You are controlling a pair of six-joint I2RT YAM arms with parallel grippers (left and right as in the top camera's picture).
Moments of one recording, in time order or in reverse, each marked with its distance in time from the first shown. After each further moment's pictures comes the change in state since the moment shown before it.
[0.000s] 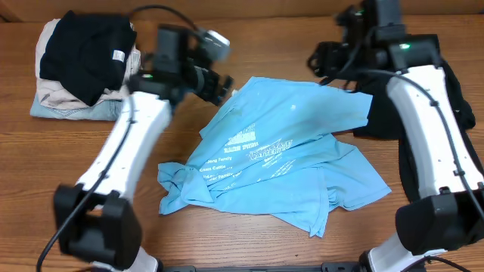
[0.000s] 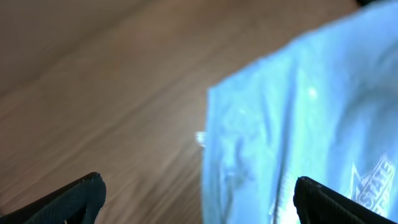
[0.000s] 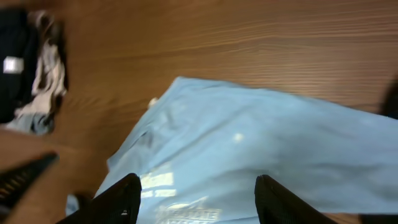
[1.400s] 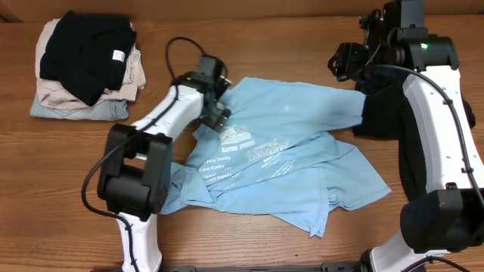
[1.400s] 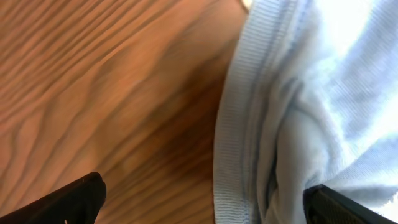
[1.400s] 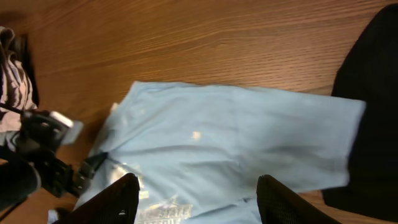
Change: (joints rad) left arm -0.013 0.325 0.003 -0.117 -0.386 -0.121; right arm -0.068 0.000 -0.035 -0.010 0.031 0.000
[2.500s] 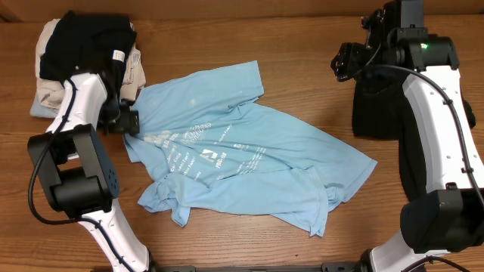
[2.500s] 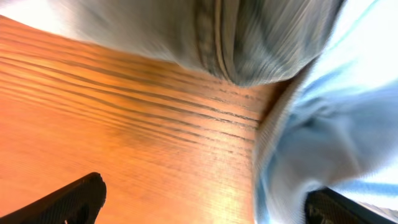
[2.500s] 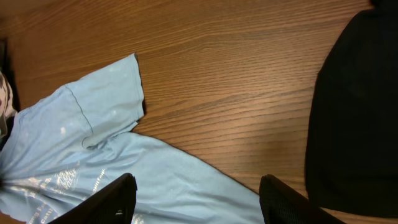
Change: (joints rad) left arm 0.500 0.010 0.173 -0.465 -0.101 -0.192; right arm 0.000 0.000 0.000 0.001 0.052 0.000
